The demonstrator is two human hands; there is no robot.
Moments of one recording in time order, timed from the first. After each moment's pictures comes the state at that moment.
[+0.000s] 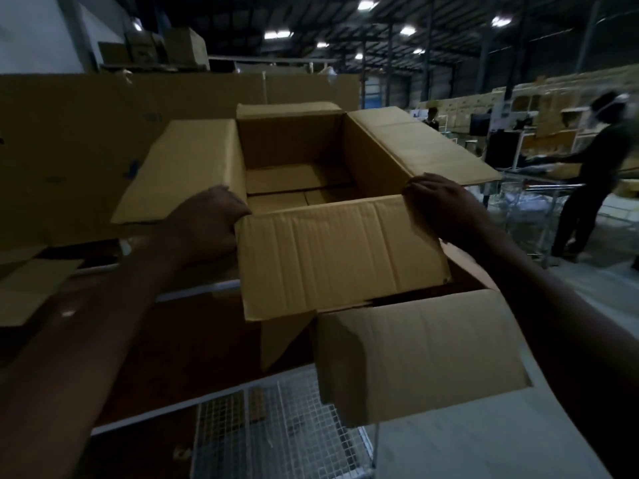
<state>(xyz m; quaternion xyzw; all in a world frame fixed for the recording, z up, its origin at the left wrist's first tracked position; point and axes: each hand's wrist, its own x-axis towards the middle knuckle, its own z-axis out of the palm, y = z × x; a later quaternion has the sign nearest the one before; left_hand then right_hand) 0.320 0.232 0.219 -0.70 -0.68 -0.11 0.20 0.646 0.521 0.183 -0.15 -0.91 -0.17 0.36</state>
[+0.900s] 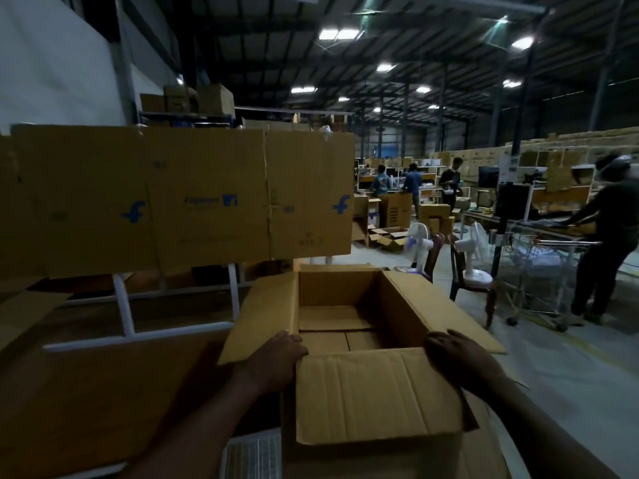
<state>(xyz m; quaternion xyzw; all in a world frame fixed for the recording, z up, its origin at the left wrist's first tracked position) 0.403 0.386 0.027 -0.64 -0.76 -0.03 0.04 0.729 0.634 0.010 -0.28 -0.95 -0.09 0.12</state>
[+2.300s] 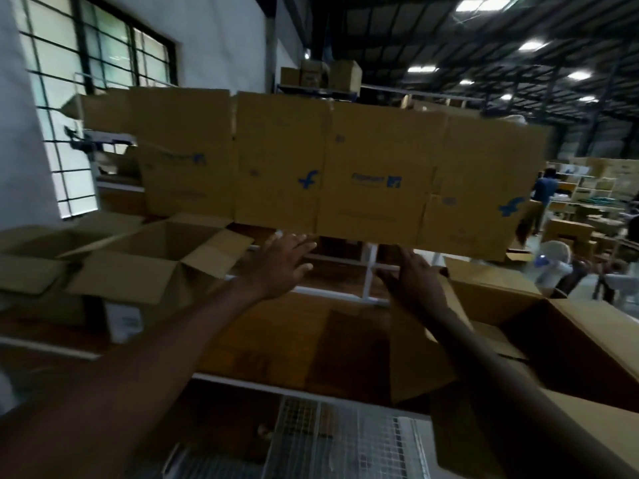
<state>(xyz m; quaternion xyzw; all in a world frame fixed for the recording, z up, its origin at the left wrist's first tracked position) 0.130 0.079 0.117 -0.50 -0.82 -0.15 0.25 0.335 0.307 0.131 -0.17 -0.93 0.08 0.32</state>
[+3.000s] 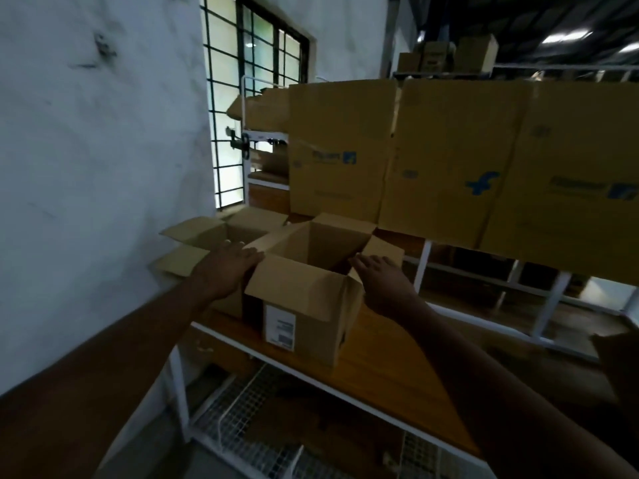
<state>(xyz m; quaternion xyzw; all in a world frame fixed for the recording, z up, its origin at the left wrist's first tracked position) -0.144 -0.328 0.077 -0.33 -0.92 0.07 0.22 -0.035 0.017 0.081 0.09 -0.97 -0.07 0.19</state>
